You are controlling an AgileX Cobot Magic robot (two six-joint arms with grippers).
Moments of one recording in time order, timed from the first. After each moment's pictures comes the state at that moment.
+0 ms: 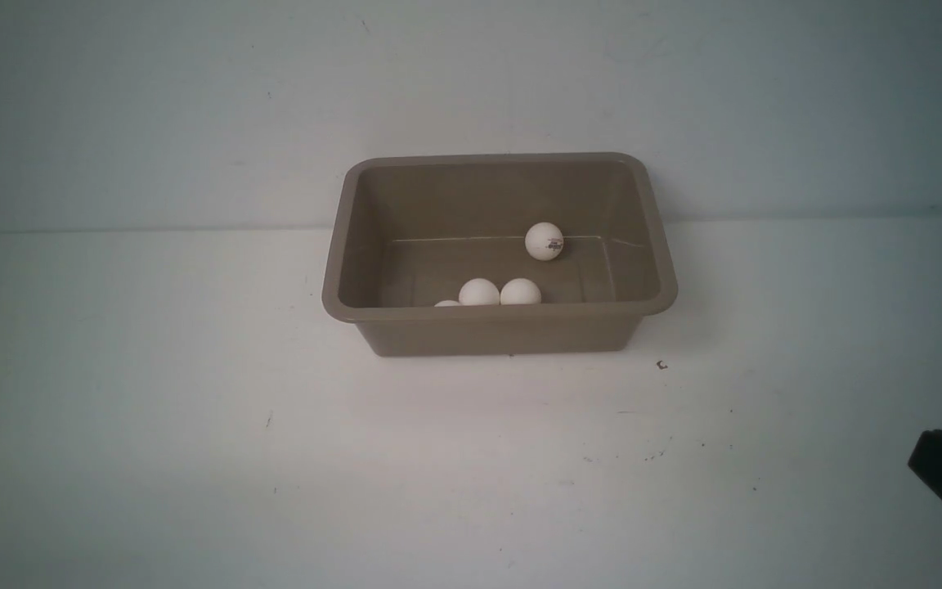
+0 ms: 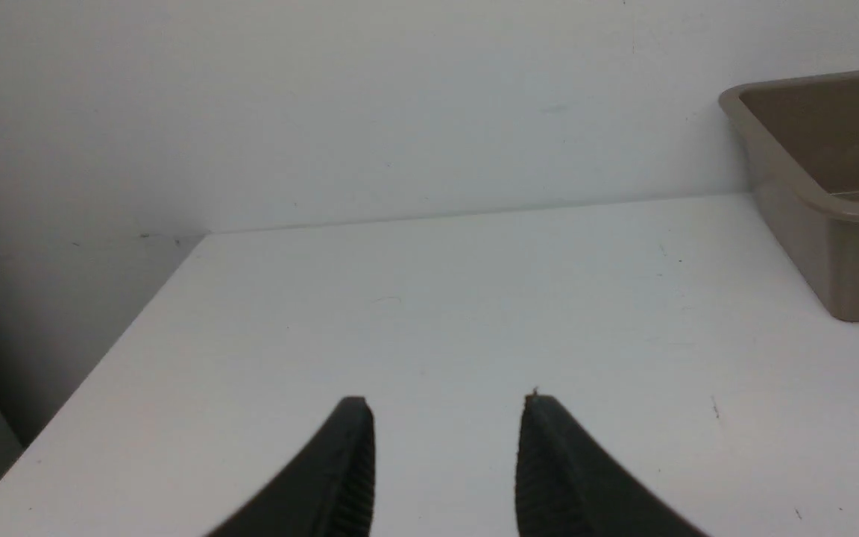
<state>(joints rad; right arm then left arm) -0.12 0.49 -0.27 1.30 0.68 -1.01 0.10 -0.02 0.03 0.06 0.19 0.00</state>
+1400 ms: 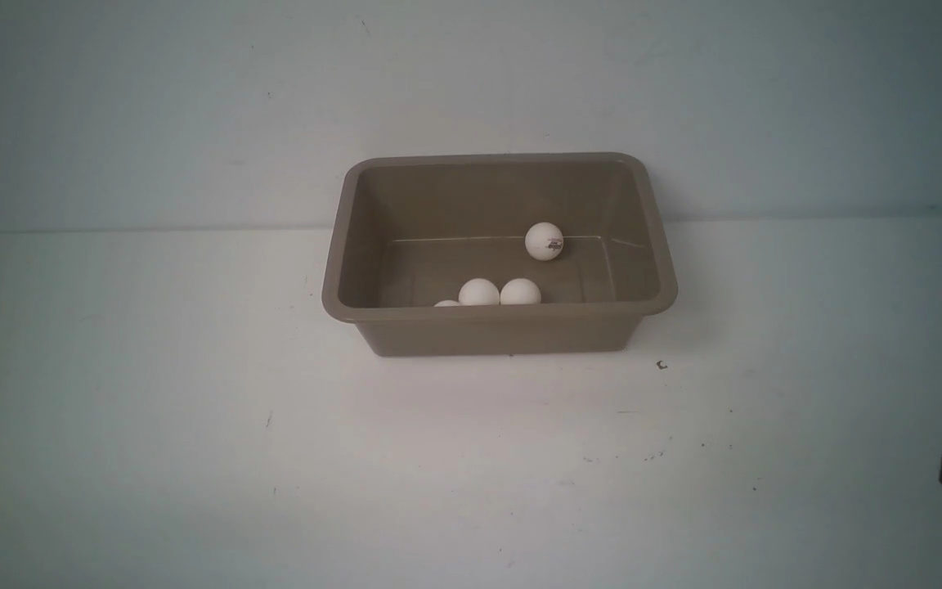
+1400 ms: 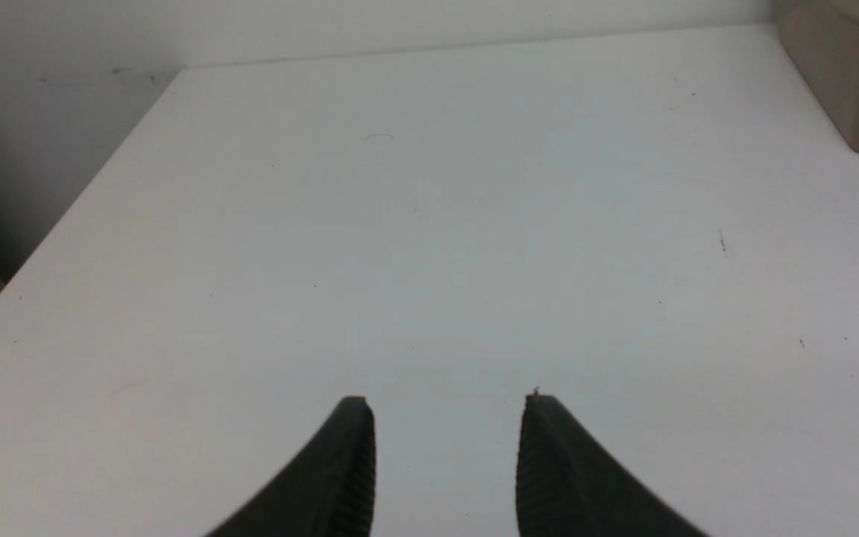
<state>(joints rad) -0.12 0.49 -0.27 1.06 0.59 -1.21 0.10 -0.02 0.03 0.06 0.40 0.00</state>
